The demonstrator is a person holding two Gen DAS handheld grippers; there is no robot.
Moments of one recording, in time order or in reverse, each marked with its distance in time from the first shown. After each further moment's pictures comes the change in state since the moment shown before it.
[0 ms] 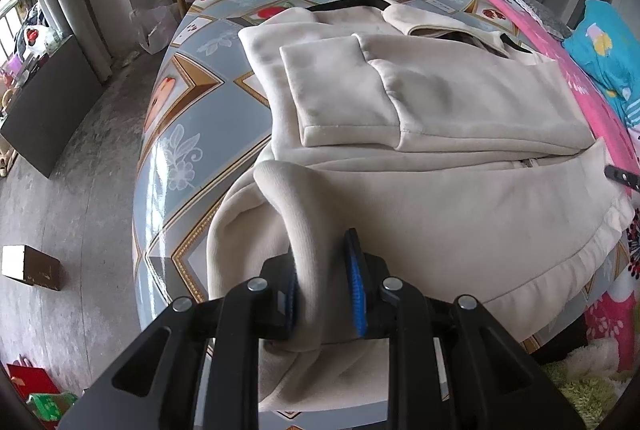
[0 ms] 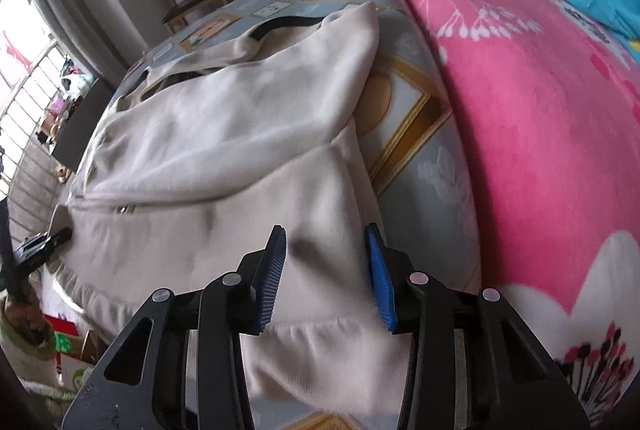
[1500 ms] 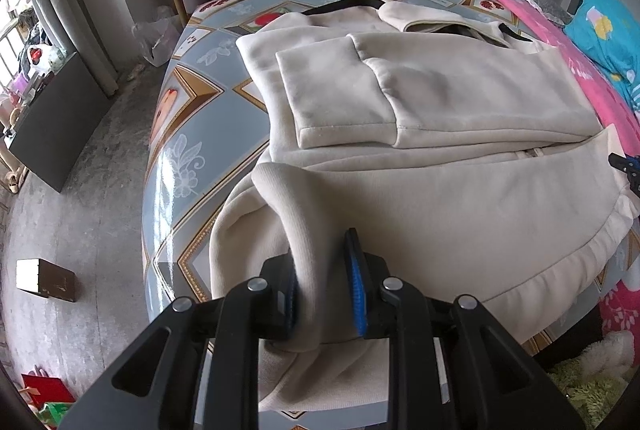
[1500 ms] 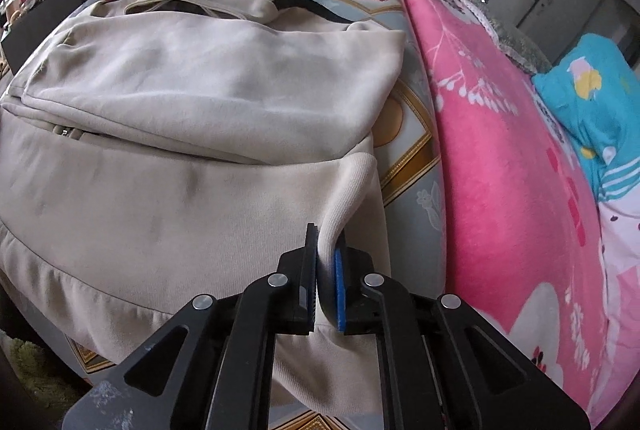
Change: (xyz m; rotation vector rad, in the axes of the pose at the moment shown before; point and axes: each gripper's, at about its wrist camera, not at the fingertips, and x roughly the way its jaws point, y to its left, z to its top) left arm -0.001 -0.009 -0.001 0.053 -0.013 0.056; right arm 0.023 0.063 -0.010 -0.316 -0.012 -0.394
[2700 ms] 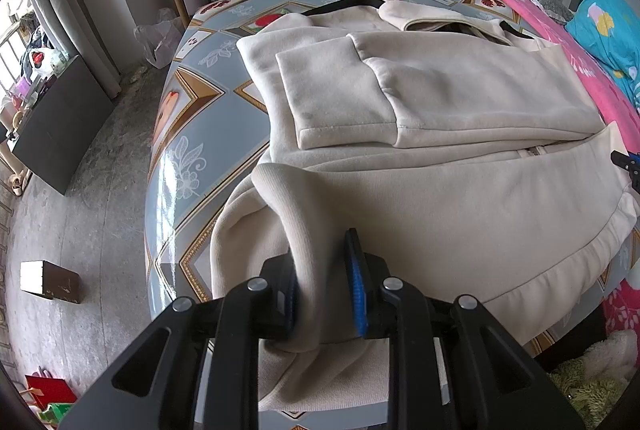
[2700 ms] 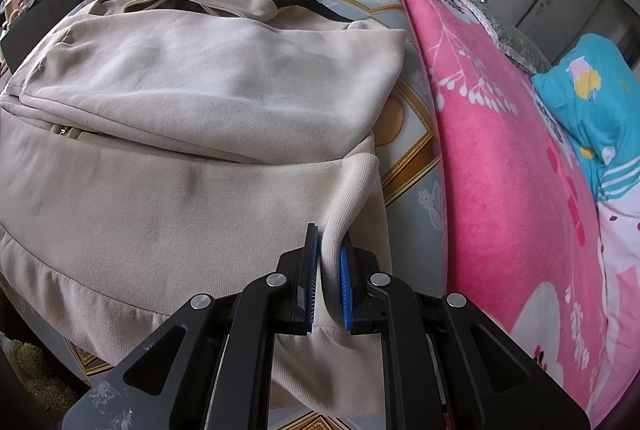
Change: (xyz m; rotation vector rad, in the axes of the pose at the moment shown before) left arm 0.000 -0.002 -0.001 0.004 0.001 0.010; right arm 0.001 0.000 -0.001 -0.001 0.000 -0.002
